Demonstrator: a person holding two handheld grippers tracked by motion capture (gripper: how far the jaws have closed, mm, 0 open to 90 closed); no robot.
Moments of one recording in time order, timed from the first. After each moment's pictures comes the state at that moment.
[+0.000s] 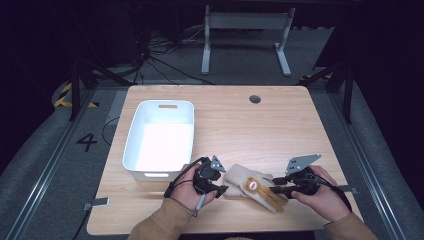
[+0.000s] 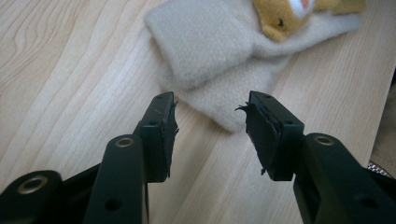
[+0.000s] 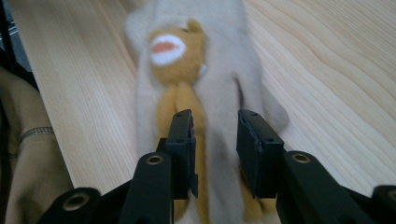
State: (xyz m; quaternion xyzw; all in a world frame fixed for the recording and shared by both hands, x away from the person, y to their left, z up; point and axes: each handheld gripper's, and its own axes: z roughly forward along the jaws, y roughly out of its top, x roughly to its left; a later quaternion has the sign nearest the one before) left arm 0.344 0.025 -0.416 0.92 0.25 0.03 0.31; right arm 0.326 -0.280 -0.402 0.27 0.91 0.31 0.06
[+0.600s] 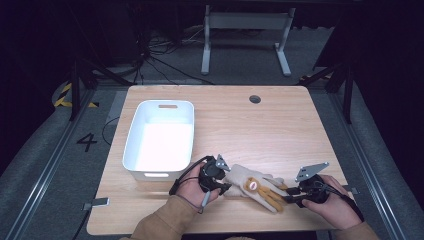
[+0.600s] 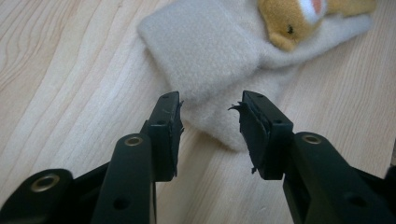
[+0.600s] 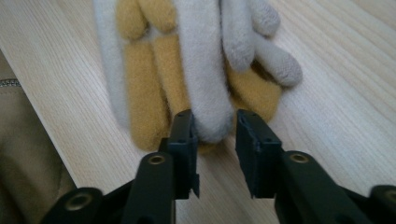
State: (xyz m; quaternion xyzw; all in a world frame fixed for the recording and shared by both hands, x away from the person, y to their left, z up) left arm 0.354 0.014 -0.426 0.92 0.23 0.02 0.31; right arm 0.312 -0.311 -0.427 0.32 0.91 0.25 0.04
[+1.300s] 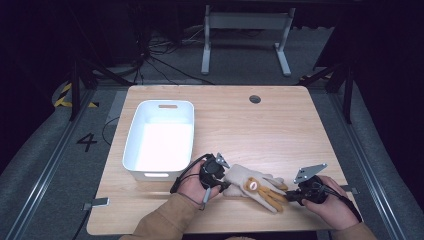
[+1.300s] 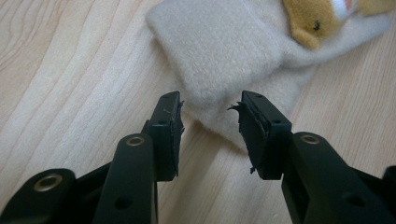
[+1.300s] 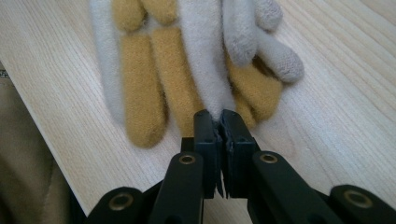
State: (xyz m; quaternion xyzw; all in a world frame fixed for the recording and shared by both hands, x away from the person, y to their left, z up) left arm 0.365 0.013 -0.433 0.92 0.25 0.00 0.30; right arm 0.312 -0.309 -0.429 0.31 0.92 0.24 0.05
